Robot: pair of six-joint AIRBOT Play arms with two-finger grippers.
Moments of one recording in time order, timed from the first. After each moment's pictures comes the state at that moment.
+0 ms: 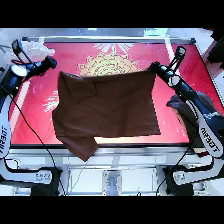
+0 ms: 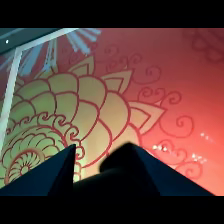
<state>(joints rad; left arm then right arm) 0.13 -1.50 1.41 0.94 -0.50 -1.37 0.08 -1.54 1.23 -0.91 0.06 1.33</state>
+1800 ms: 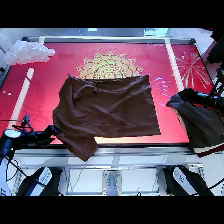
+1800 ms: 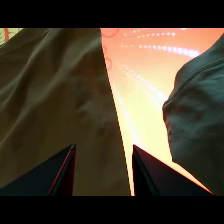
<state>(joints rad) 0.50 -0.90 0.34 0.95 -0.98 -1.34 -0.40 -0.92 0.89 -0.96 0.93 1.26</state>
